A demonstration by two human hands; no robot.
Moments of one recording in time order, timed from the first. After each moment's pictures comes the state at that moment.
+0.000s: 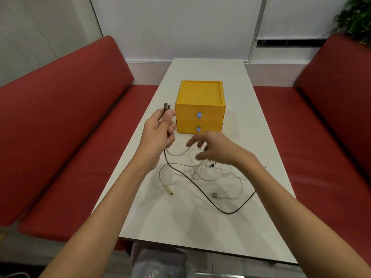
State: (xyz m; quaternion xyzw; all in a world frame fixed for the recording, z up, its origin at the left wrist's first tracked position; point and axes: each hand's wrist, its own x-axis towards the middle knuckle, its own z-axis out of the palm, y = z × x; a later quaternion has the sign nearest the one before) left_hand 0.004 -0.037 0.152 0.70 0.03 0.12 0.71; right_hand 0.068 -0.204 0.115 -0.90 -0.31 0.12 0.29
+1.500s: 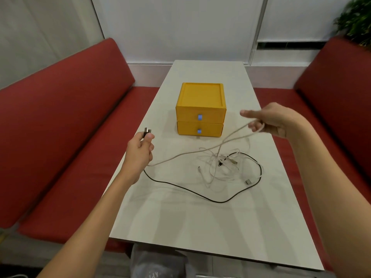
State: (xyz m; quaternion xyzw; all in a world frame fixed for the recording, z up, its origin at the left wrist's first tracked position) left_hand 0.005 0.012 0.096 0.76 0.15 0.14 0.62; right_hand 0.107 -0.292 0.183 -0.80 0.07 0.16 0.58
